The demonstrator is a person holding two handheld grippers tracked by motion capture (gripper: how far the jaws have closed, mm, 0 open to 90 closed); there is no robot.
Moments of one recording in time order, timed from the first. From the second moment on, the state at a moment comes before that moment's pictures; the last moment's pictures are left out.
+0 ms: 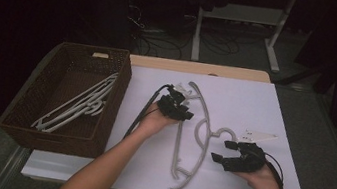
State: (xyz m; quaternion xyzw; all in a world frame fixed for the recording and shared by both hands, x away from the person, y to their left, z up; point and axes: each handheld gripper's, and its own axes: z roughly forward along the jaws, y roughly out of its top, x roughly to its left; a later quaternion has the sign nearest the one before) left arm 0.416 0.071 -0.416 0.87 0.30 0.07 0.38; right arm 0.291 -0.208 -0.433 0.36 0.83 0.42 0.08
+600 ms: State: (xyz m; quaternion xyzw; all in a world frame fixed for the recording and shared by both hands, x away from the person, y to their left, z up) left arm 0.364 0.136 -0.404 0.86 0.30 0.05 0.42; right arm 0.290 -0.169 -0.456 0.33 0.88 0.35 0.03
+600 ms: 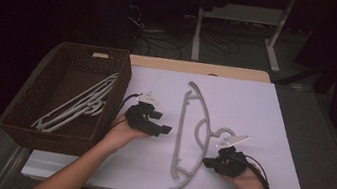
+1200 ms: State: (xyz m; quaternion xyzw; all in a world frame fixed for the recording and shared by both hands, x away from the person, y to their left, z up) left arm 0.363 0.140 -0.405 0.86 0.31 0.06 0.41; right arm 0.297 -0.100 -0.458 0.26 0.89 0.37 0.00
